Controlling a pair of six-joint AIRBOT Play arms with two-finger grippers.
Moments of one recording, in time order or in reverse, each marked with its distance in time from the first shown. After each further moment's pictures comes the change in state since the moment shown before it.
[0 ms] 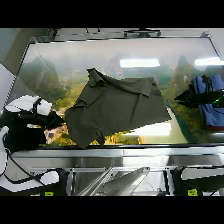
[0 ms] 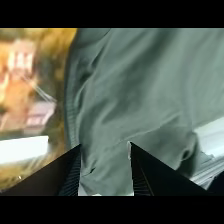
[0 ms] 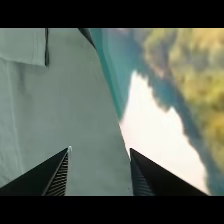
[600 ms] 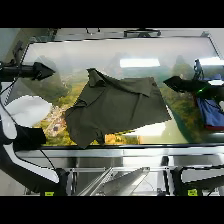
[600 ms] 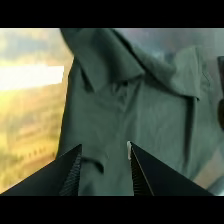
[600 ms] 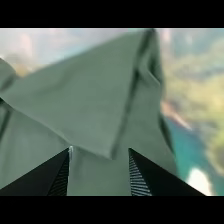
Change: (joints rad) left arm -0.043 -0.423 1.043 -0.285 -0.194 0.045; right arm 0.173 -0.004 0.031 0.242 -0.270 -0.108
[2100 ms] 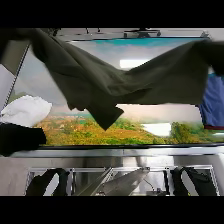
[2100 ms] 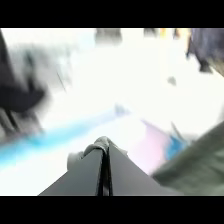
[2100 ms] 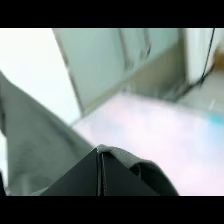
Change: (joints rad) left arm -0.252 1.034 -0.303 -0.257 0.483 0.257; right arm 0.080 0.889 0.123 0.305 0.129 -0.135
